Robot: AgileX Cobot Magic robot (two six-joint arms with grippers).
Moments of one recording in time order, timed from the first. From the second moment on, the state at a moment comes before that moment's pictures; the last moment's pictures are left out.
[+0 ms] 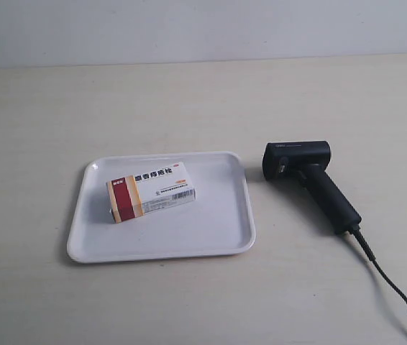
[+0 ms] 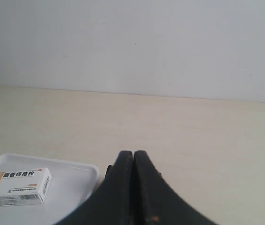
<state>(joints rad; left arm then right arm) -0.11 0.21 -0.04 1.46 -0.08 -1.29 0.45 0.43 -0.35 0.07 0.25 0.04</state>
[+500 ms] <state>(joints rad) -0.07 0.08 0.00 0.23 0.08 -0.11 0.45 0.43 -0.35 0.07 0.25 0.04</state>
